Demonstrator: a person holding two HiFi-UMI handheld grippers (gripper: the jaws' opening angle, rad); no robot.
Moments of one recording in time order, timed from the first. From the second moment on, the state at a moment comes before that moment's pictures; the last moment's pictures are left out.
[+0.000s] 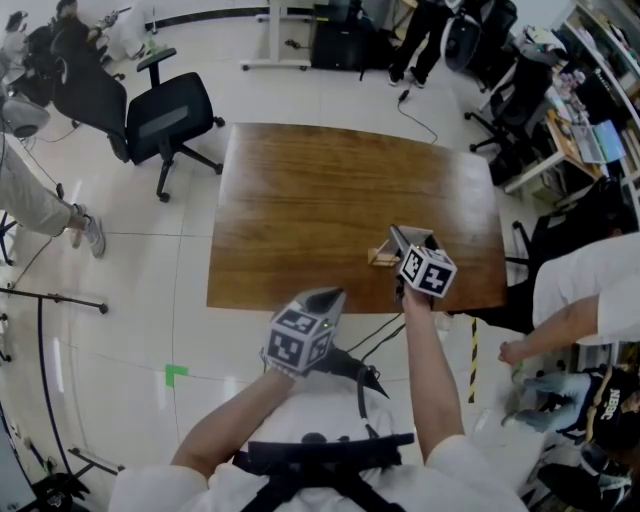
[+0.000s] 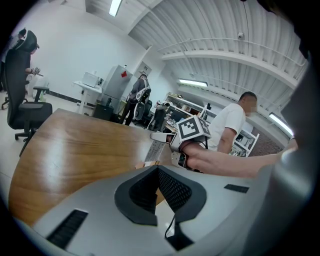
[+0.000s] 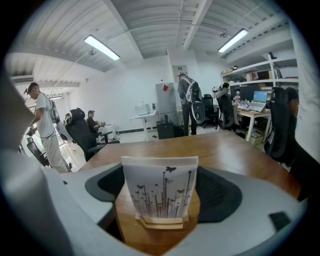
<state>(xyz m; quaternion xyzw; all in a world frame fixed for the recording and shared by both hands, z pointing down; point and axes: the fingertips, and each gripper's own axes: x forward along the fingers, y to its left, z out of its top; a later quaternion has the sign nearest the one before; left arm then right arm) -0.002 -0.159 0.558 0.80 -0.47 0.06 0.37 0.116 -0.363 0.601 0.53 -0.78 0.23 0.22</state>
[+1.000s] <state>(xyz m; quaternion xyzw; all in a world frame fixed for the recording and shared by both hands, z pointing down) -0.006 -0.161 0.563 0.80 -0.47 0.07 0.37 0.109 -0.352 0.626 0.51 -0.79 0.21 0.27</state>
